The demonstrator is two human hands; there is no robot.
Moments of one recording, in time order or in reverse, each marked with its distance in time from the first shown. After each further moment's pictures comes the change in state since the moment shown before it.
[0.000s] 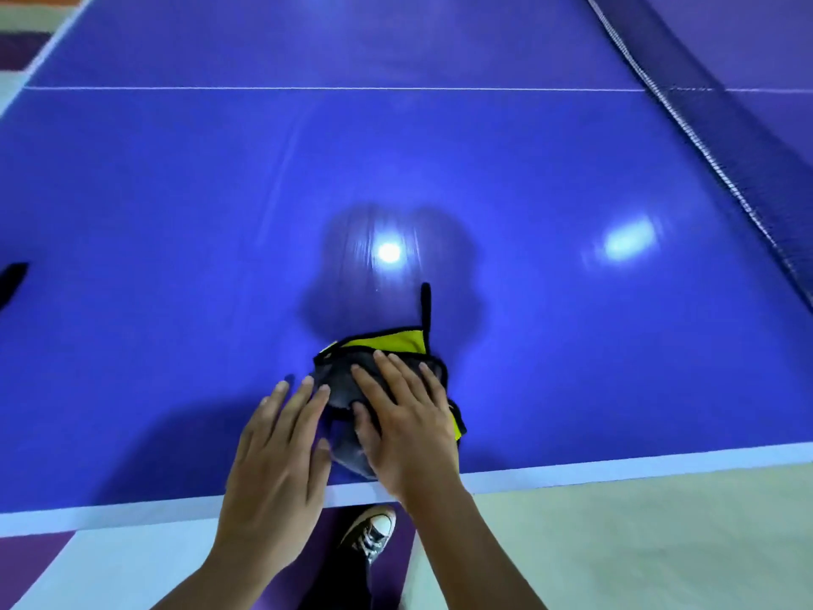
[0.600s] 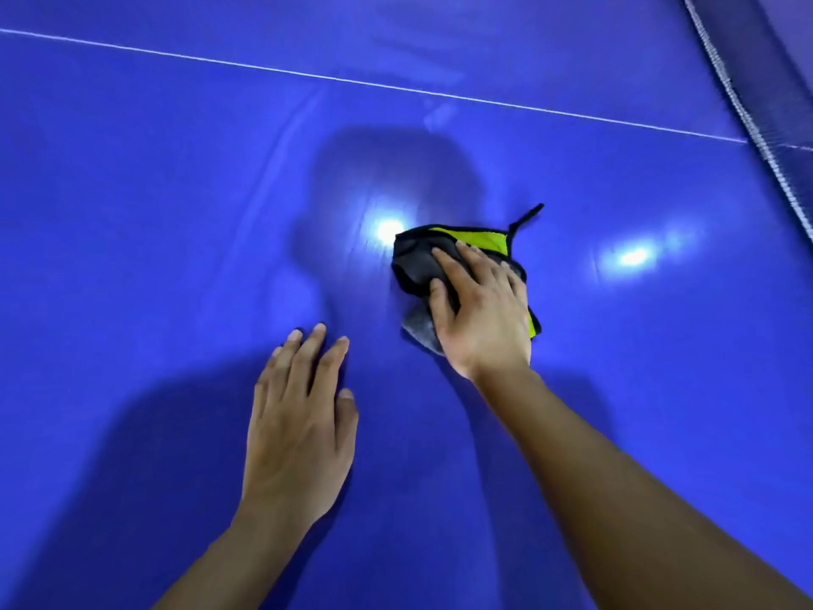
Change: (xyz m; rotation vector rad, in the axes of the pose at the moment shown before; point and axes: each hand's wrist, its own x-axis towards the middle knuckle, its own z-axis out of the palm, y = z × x) left_hand 0.225 0.003 0.032 -0.095 0.074 -0.205; right_hand 0.289 0.140 0.001 -0.074 0.038 0.081
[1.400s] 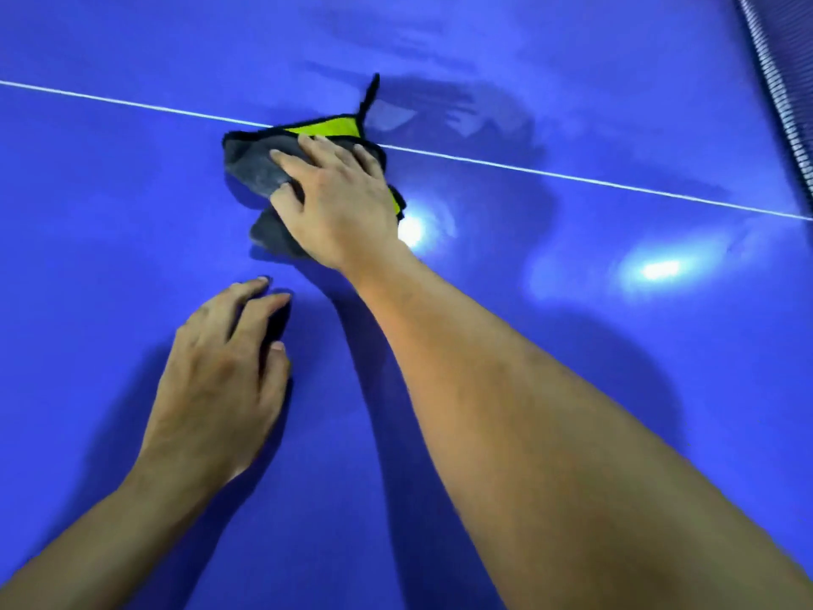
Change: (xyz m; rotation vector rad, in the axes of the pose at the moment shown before) left_hand 0.225 0.057 0.034 0.013 0.053 -0.058; right_hand 0.293 -0.008 0.056 0.055 -0.118 -0.343
